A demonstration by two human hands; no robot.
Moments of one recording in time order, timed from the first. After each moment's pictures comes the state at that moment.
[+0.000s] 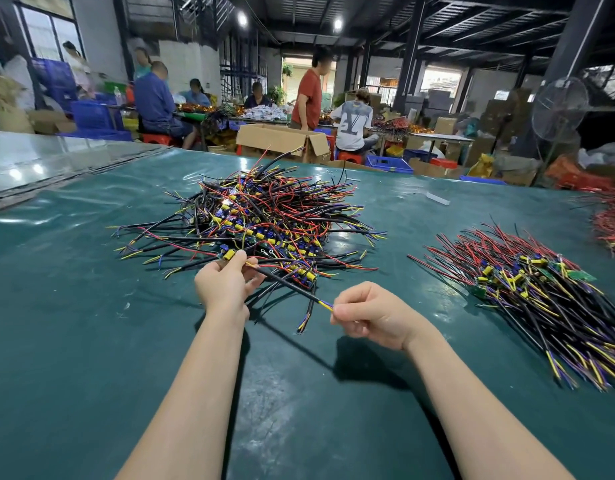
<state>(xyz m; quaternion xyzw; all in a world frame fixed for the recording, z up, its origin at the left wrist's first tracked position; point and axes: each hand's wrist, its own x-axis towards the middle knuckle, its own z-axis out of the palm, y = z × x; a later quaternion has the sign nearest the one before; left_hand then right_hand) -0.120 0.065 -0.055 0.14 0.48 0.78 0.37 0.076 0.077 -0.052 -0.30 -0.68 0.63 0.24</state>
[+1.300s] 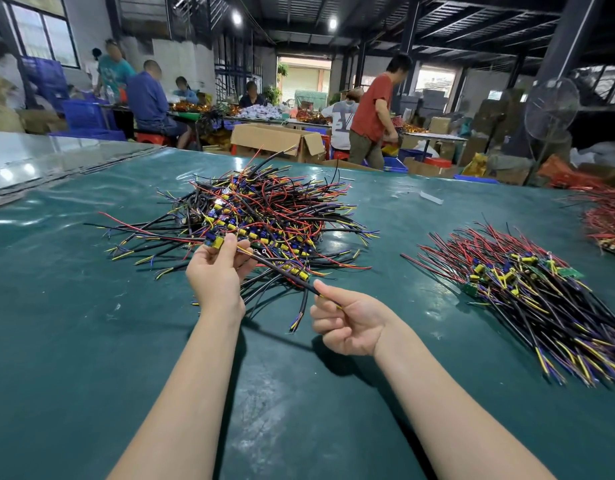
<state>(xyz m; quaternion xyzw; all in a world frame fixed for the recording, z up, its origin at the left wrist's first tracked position) -0.114 0.062 -0.044 0.20 0.37 0.85 0.32 0.054 0.076 -0.051 -0.31 -0.40 0.84 0.19</state>
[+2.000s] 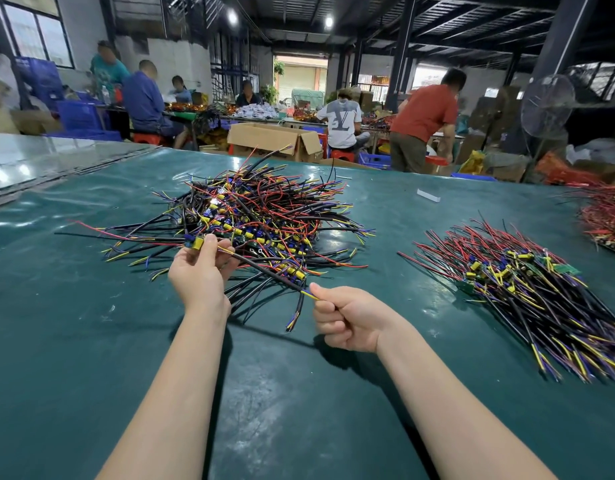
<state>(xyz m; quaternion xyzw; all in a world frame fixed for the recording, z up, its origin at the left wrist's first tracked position) -0.123 0.064 -0.047 0.17 0.39 0.85 0.30 0.061 0.074 -0.049 -0.36 -0.51 0.75 0.20</state>
